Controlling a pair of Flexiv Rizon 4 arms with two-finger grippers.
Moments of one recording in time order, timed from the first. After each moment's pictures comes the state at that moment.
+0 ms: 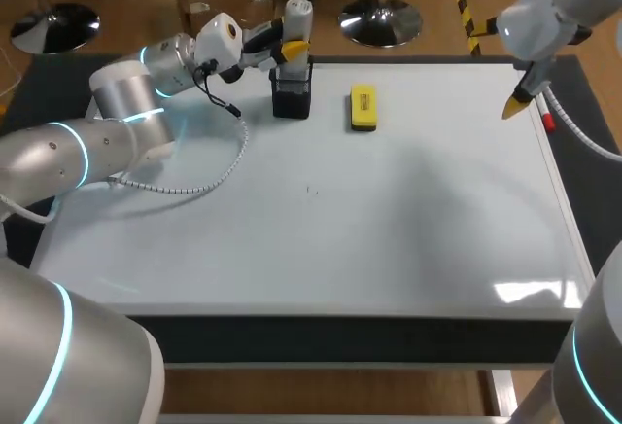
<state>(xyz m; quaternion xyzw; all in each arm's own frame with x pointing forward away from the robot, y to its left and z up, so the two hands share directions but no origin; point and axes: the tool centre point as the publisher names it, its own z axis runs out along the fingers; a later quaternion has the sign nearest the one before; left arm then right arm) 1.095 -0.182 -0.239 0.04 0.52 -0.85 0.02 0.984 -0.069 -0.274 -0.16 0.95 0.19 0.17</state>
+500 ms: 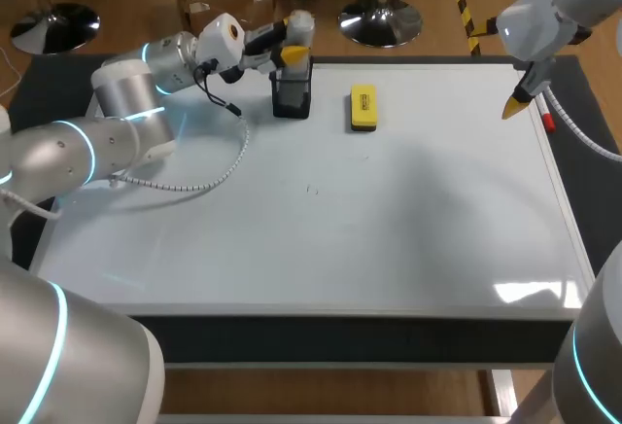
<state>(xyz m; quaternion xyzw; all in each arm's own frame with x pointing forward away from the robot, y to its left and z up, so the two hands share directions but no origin) 1.094 -0.185 -0.248 0.05 0.53 -0.84 0.00 0.984 -0.069 -0.274 -0.16 0.95 0.19 0.17</state>
